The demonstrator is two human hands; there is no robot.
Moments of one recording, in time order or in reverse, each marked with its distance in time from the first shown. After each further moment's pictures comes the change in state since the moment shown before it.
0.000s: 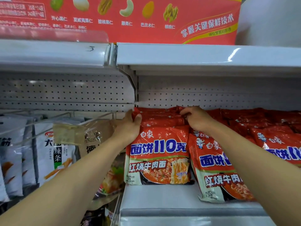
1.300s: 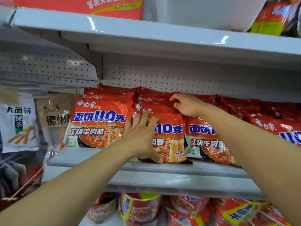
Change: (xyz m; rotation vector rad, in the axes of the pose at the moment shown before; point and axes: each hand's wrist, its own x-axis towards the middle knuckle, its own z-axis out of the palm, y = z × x) left_hand -0.108 0.116 0.152 0.748 -0.257 0.268; right_hand -0.035 0.118 -0.098 -0.327 -0.170 -0.173
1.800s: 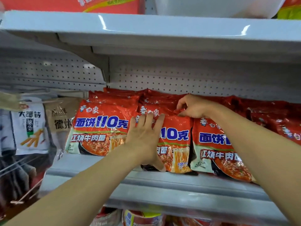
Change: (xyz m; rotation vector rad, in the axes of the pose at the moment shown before) left_hand 0.023 0.004 0.004 0.228 0.065 -0.079; right_hand 0.029 0.011 0.000 0.075 -0.148 -0.046
